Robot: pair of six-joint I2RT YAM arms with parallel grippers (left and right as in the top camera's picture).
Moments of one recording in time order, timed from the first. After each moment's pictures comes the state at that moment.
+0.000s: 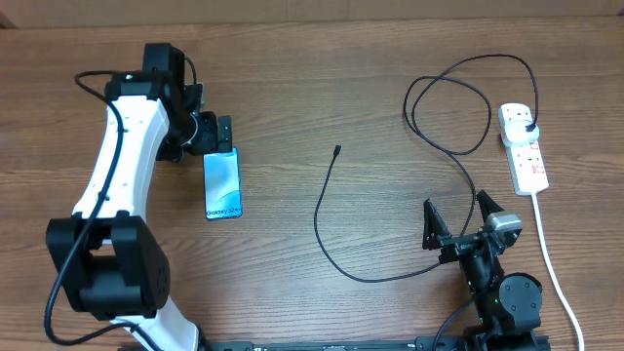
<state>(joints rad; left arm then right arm) 0.00 1.87 1.59 -1.16 0.11 -0.09 0.14 0.01 0.02 -0.03 -0.07 0.15</state>
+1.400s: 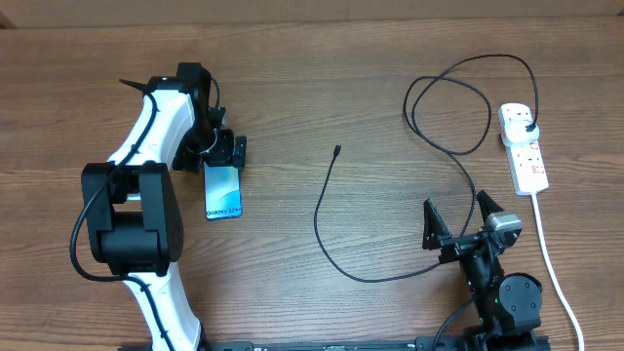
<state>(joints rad) -0.03 2.10 1.59 -1.12 0.09 -0.04 0.14 0.01 0.02 -0.03 -0.07 0.15</state>
